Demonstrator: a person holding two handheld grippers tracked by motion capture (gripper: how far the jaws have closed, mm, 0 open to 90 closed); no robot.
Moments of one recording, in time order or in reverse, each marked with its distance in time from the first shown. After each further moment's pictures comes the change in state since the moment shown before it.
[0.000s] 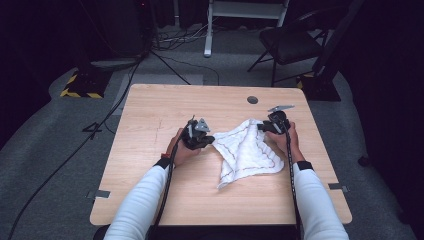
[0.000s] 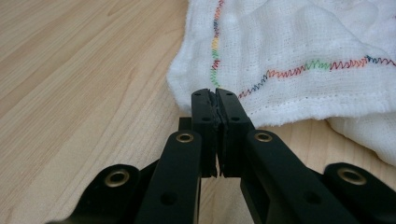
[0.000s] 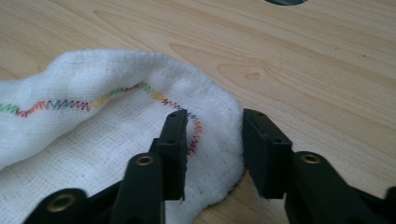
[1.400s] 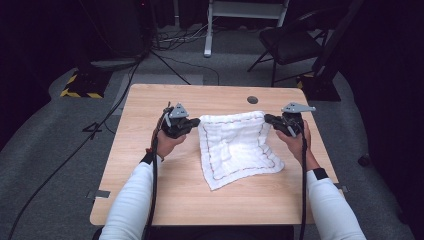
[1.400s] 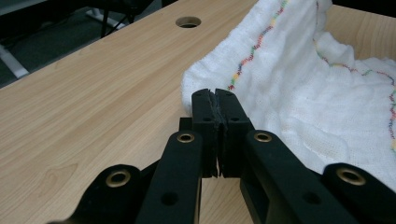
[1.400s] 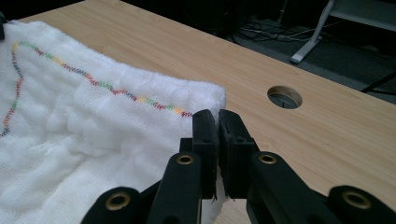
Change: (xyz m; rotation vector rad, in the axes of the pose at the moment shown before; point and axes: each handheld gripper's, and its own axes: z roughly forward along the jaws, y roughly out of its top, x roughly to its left) left arm 0.029 0.002 -0.070 -0.206 0.116 -0.077; right arm 0.029 0.010 -0.092 -0.283 0.064 -0.131
